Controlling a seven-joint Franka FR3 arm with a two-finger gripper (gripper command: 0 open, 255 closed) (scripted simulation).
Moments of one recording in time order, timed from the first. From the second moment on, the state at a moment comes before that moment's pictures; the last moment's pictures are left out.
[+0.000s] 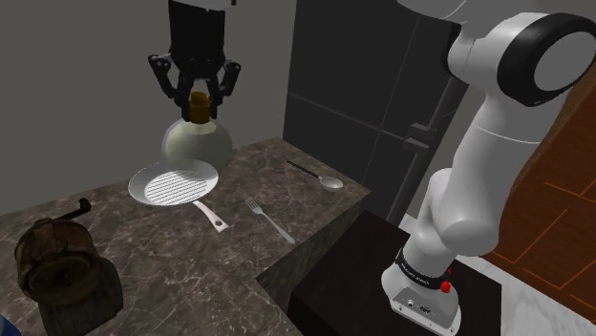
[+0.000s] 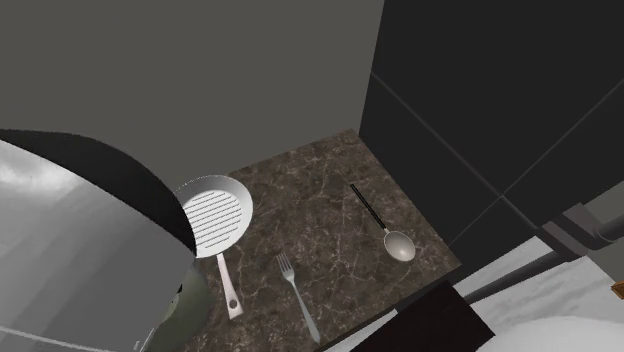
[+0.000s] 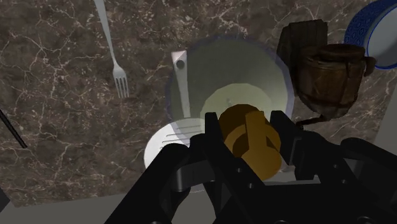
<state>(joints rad) 0.33 0.01 0.37 -1.51 -0.04 1.61 0.89</state>
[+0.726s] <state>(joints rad) 0.54 0.28 0.49 -1.18 -0.19 1.50 1.18</state>
